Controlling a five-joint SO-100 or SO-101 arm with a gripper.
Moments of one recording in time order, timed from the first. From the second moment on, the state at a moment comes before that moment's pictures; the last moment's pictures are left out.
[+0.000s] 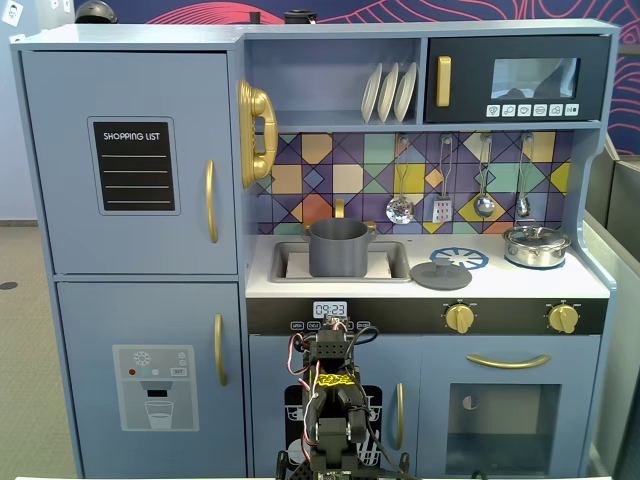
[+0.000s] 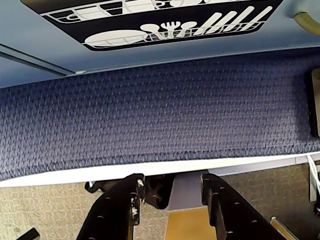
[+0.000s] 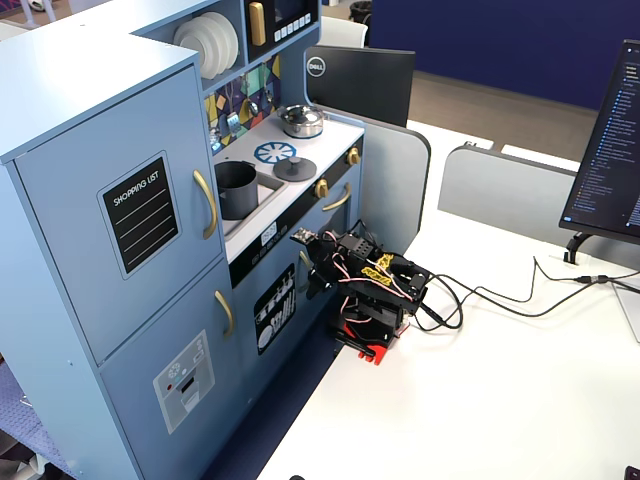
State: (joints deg) arm -1.8 182.5 172.0 77.2 -86.3
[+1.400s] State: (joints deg) arm 20.5 160.8 133.1 49.9 -92.3
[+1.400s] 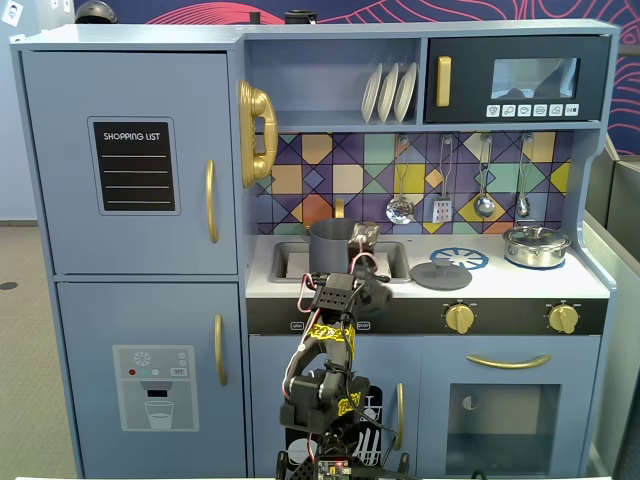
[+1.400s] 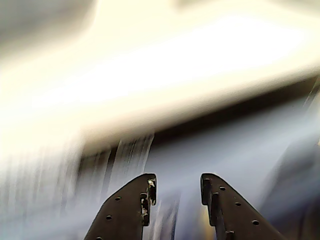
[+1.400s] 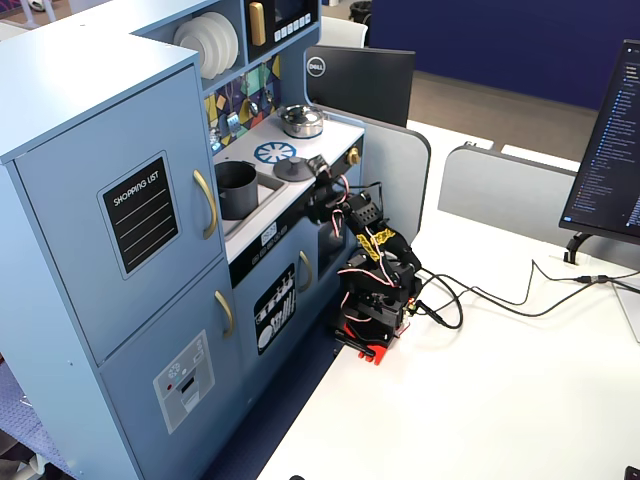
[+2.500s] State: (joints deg) arm 33.8 127.9 137.7 -12.6 -90.6
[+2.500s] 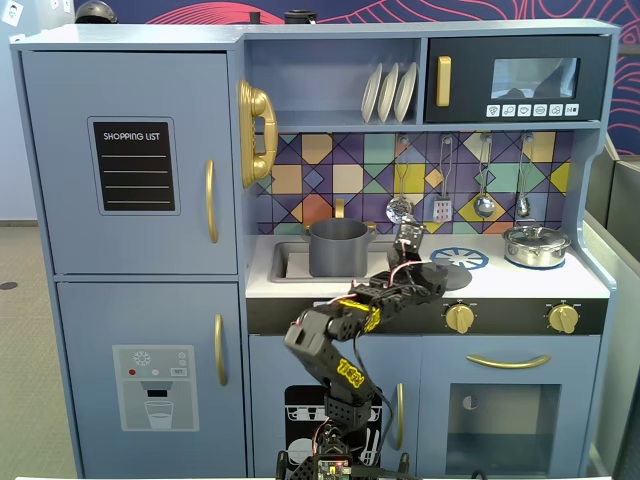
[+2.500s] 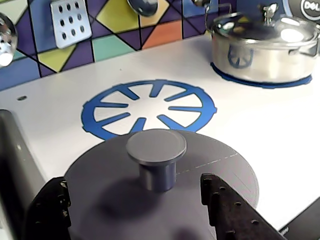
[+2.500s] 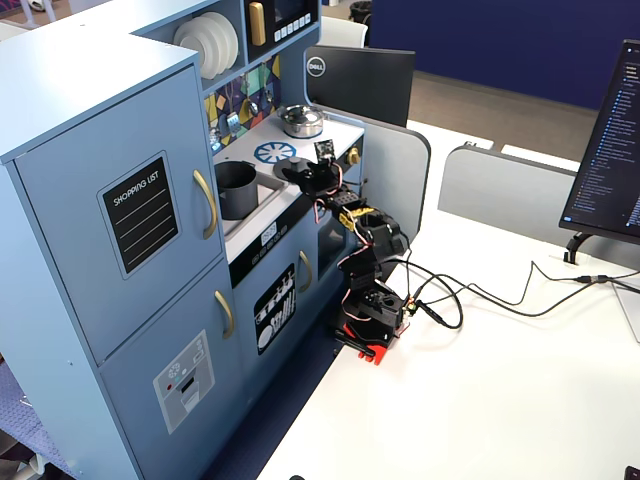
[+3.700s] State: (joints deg) arm 32.4 107.9 122.5 -14.7 -90.5
